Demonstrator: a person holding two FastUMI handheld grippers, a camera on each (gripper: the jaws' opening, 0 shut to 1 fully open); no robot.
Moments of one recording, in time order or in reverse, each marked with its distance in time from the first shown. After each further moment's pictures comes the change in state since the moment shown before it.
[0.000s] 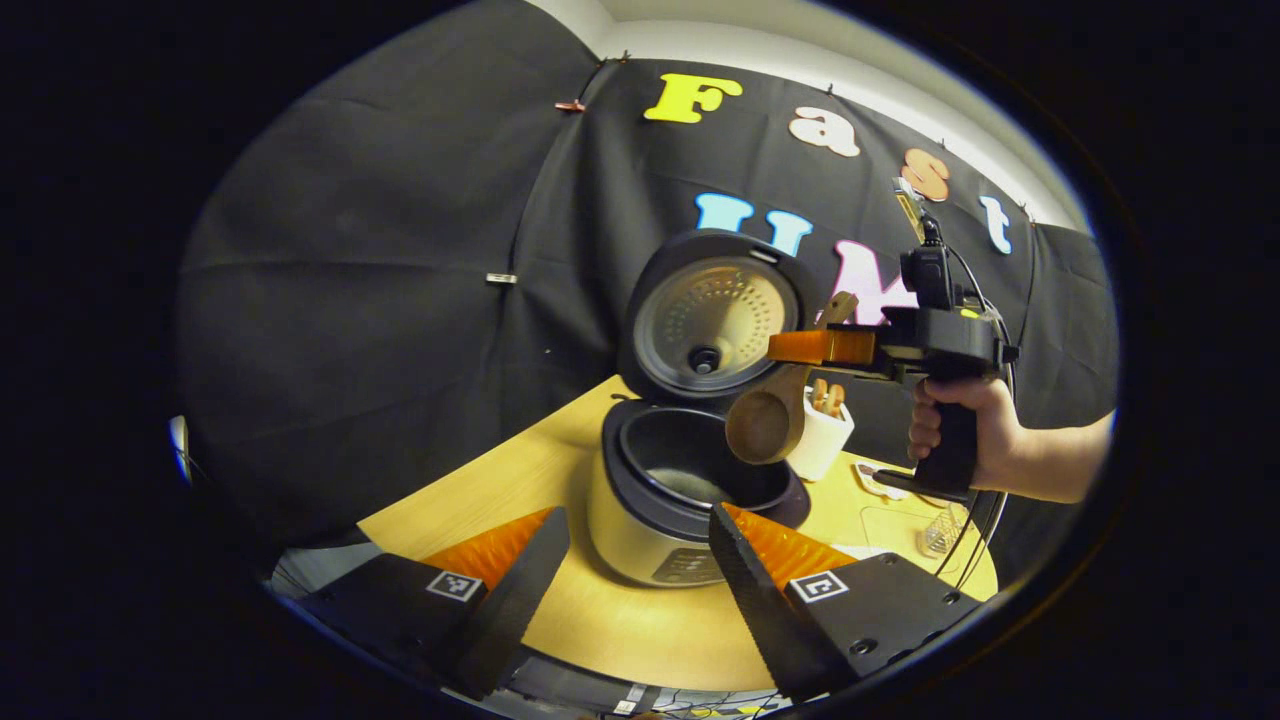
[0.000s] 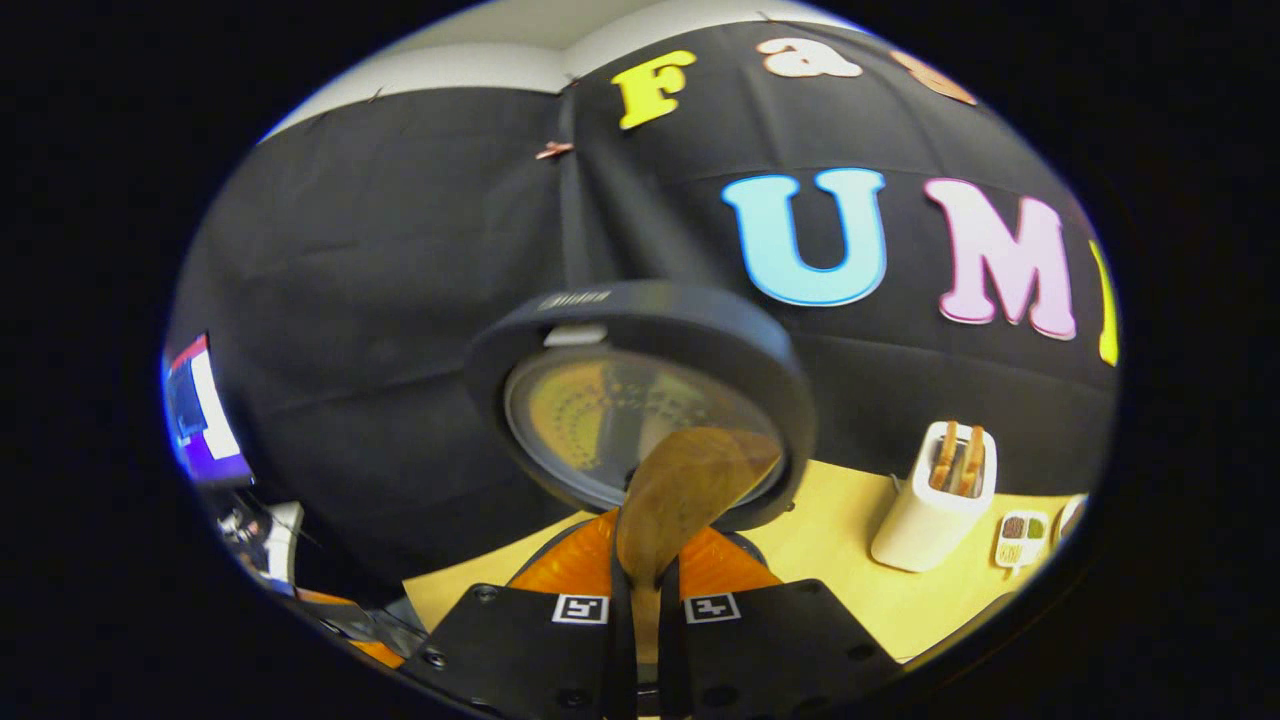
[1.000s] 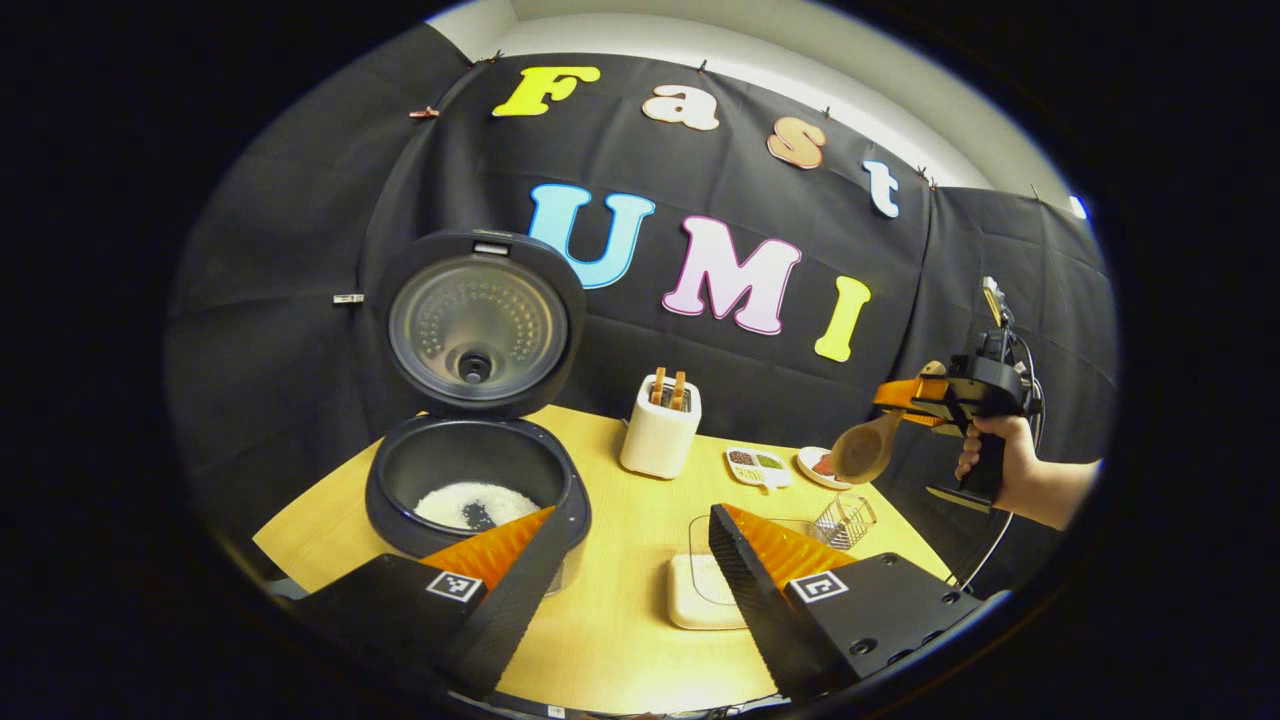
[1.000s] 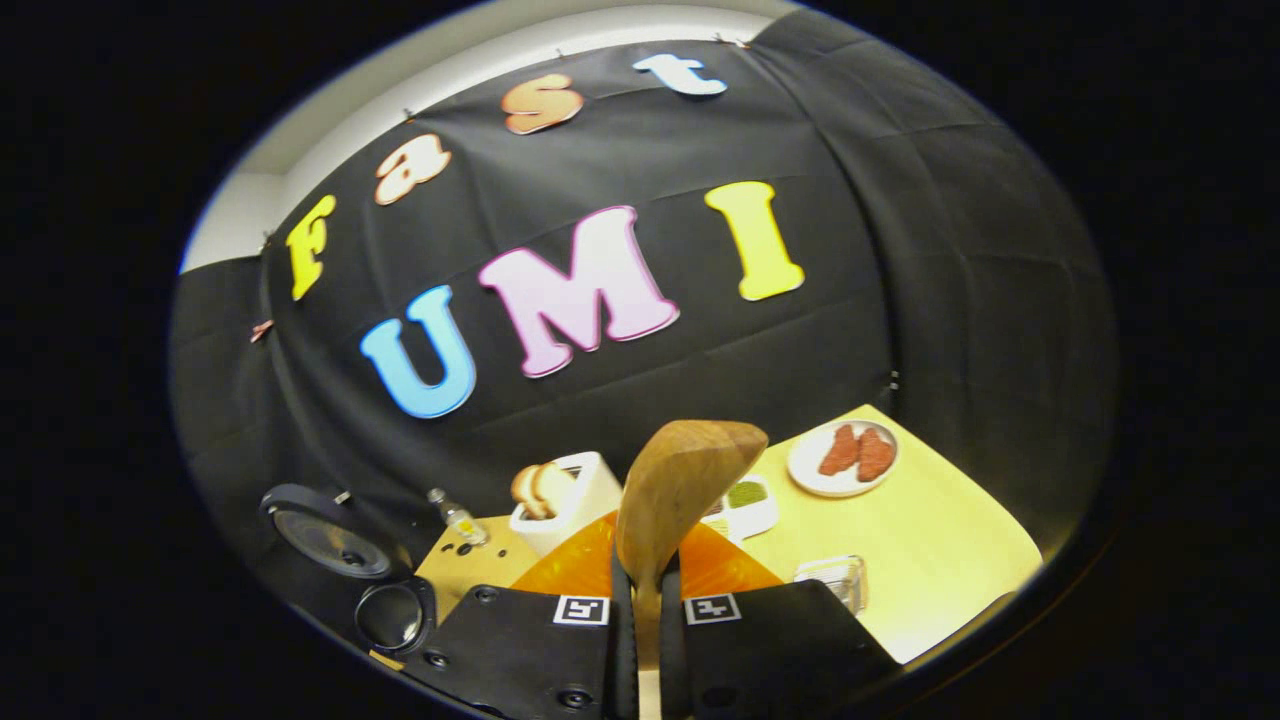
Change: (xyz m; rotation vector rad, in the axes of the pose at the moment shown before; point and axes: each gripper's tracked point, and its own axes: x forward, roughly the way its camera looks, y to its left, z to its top) left arm 0.020 -0.203 -0.002 0.112 0.036 -0.259; right arm -0.286 -0.373 0.005 0.401 -0.223 -0.711
